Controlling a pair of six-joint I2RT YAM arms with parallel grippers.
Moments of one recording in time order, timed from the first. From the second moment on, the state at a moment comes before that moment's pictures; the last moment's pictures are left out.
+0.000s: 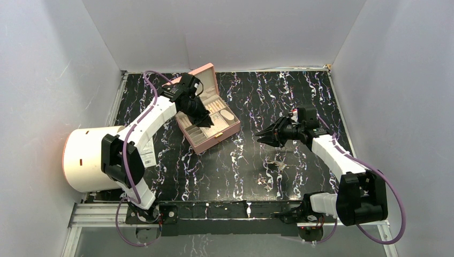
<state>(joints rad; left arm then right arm) -0.47 1.69 1.52 -0.97 0.24 -0.95 0.19 1.24 0.74 -0.32 -0.83 1.21</state>
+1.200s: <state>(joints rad) -0.53 1.65 1.31 -0.63 0.03 -1.20 0.15 1.31 0.88 -0.52 -0.72 0.91</state>
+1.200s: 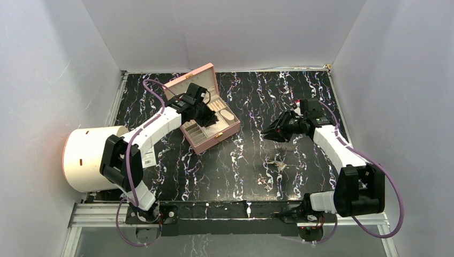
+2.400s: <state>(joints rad) -0.55 1.73 1.30 -0.66 -0.09 -1.29 0.15 1.36 0.94 -0.55 -0.69 0.89</state>
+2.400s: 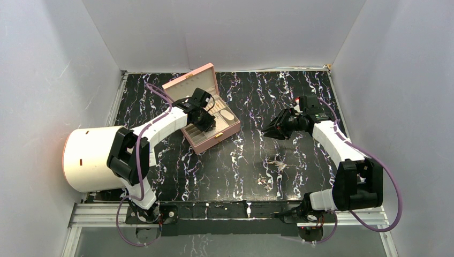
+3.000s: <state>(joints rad) -0.55 1.74 1.30 -0.66 -0.09 -1.28 0.15 1.36 0.95 -0.57 -0.66 0.88</state>
